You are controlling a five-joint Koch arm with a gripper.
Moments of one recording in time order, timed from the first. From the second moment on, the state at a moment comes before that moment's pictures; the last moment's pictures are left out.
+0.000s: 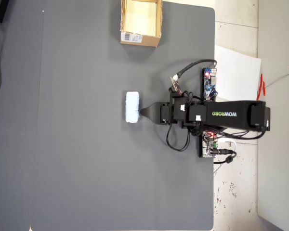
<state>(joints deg) 5.2 130.6 176.6 -4.0 96.0</state>
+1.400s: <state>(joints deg) 4.7 130.6 159.3 22.4 92.5</state>
